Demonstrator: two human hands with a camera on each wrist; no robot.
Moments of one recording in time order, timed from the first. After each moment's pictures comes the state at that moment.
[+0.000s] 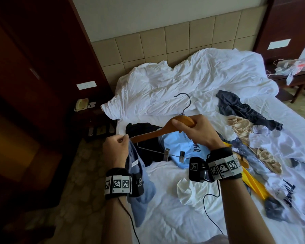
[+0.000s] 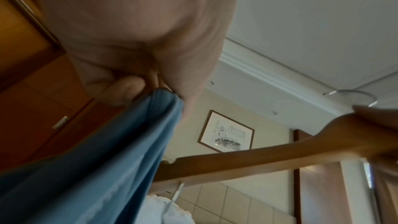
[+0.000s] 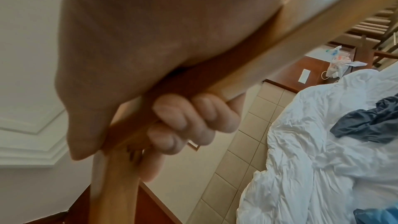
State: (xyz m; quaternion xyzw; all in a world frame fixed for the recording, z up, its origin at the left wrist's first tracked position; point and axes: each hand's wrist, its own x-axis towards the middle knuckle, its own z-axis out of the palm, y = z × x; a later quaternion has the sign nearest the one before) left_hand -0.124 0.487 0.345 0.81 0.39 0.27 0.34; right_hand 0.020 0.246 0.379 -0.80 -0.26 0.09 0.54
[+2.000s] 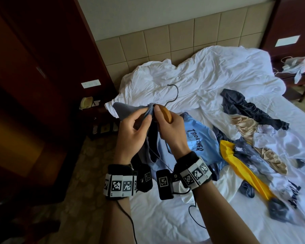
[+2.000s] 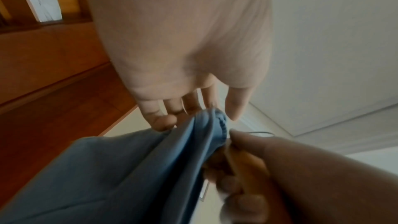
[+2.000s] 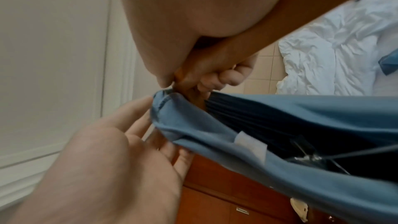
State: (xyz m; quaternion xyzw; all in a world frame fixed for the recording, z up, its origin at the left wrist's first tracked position) left_hand -0.120 0.431 0.420 0.81 0.06 0.30 0.50; right_hand -0.033 0.328 0.384 -0.64 -0.16 0.09 0.75
